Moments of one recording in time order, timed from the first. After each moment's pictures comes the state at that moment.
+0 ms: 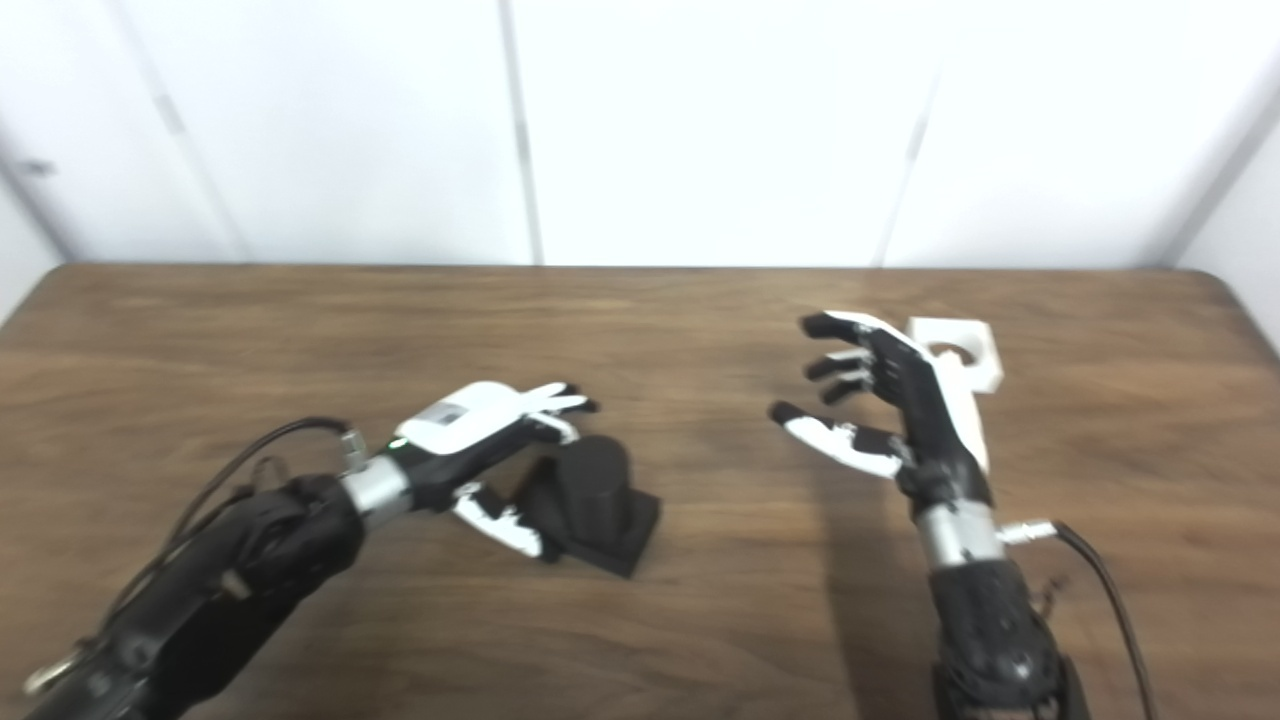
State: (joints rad) left arm -0.40 0.45 -0.56 0.12 0.56 -0.21 -0.29; right arm -0.07 -0.19 -0.04 -0.26 -0.25 0.05 0.01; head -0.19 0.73
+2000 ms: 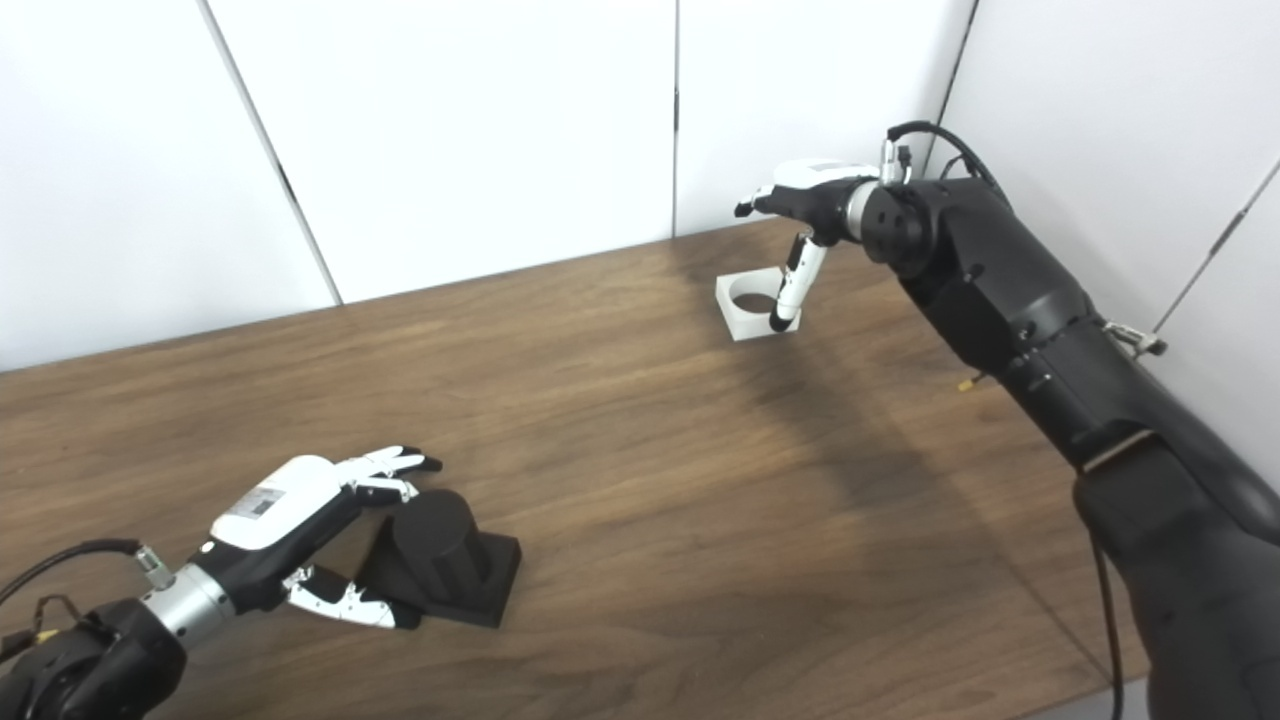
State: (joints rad) left arm -0.35 0.48 -0.51 0.14 0.54 -0.36 -0.28; right arm -0.67 -0.74 0.32 0.22 -0.70 0.31 0.66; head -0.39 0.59
